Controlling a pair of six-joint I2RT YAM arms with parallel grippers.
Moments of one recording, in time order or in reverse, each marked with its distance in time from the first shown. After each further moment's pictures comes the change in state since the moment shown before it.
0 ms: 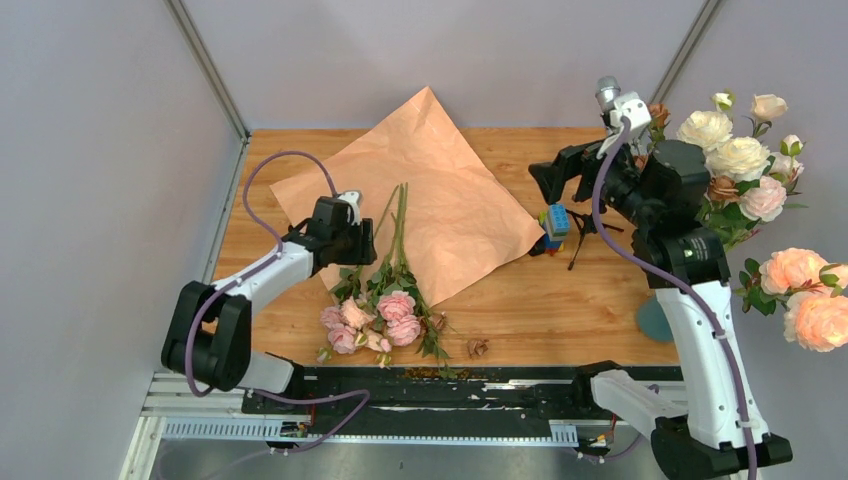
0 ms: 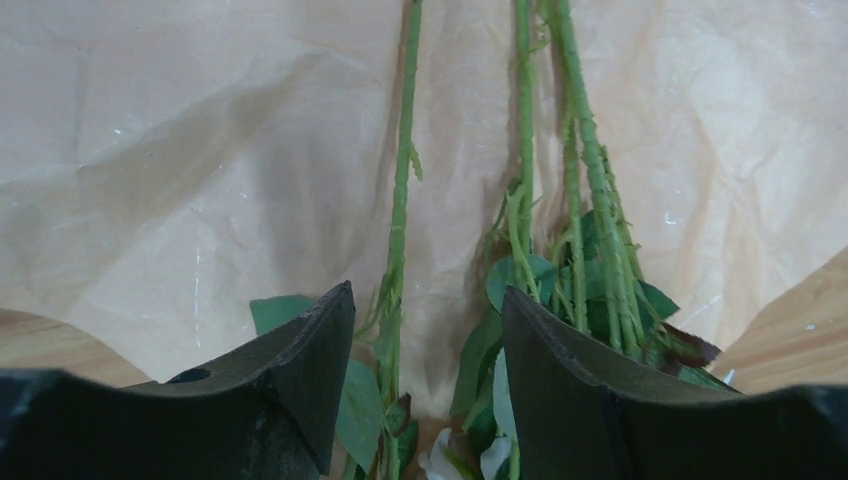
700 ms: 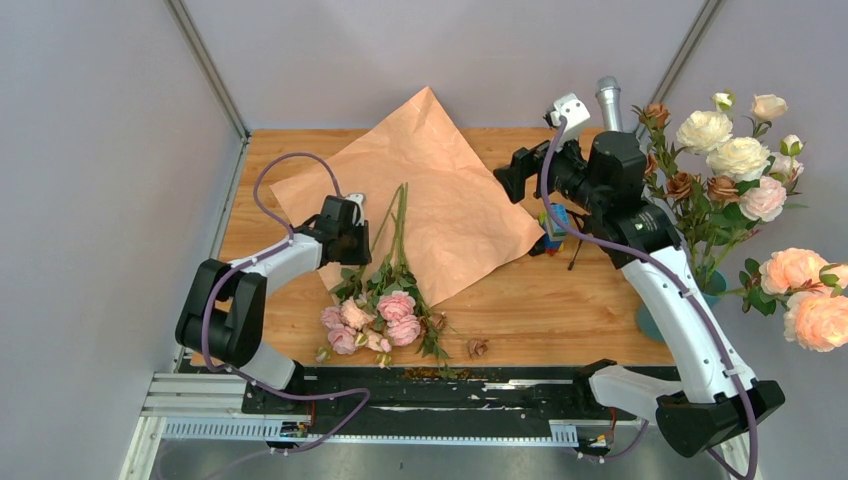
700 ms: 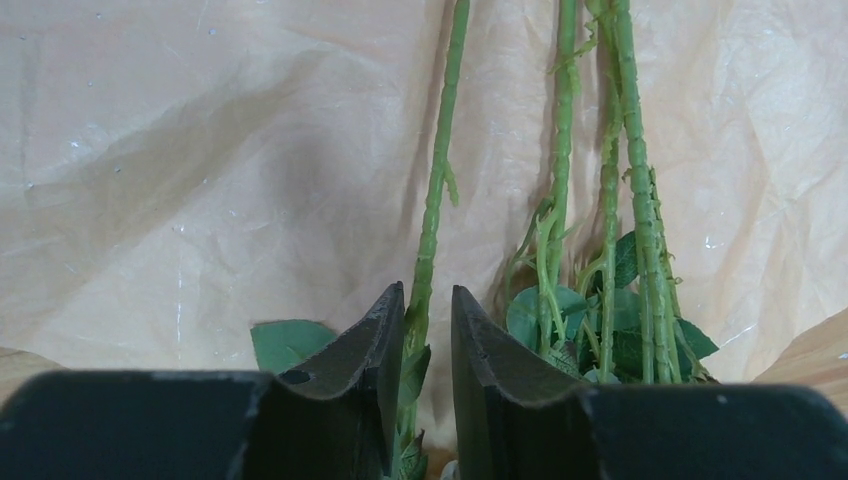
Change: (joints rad) left arm 0.000 0.150 0.047 0.001 -0.010 -0.024; right arm 0.190 0.140 -0.072 0.134 0.085 -0.042
